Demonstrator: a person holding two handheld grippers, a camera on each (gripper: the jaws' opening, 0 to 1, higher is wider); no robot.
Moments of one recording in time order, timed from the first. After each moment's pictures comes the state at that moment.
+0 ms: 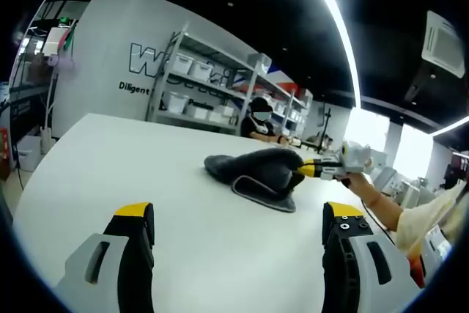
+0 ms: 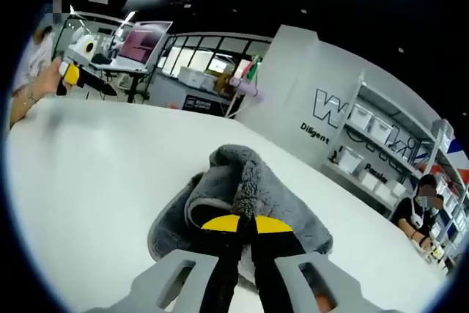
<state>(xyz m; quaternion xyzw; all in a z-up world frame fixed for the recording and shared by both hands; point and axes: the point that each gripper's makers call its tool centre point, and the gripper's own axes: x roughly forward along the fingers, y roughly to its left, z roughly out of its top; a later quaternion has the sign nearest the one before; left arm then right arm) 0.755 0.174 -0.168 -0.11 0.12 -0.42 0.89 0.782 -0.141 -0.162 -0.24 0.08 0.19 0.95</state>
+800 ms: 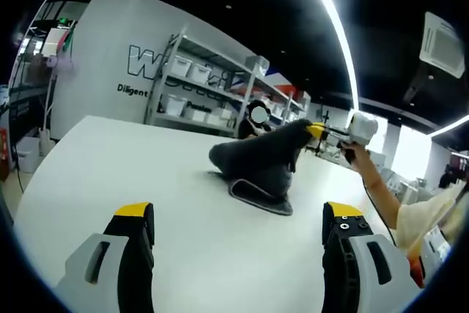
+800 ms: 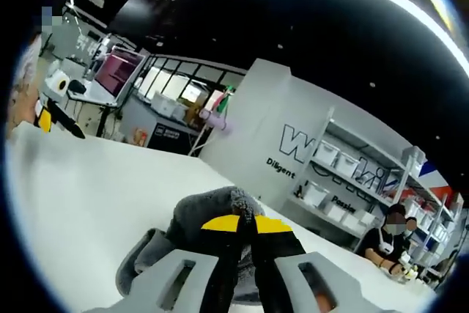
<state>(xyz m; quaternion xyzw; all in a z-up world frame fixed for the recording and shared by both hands) 0.753 0.177 -0.160 -0.11 0.12 -0.42 0.89 0.796 -0.157 -0.039 -0.25 -0.04 0.12 0.96</state>
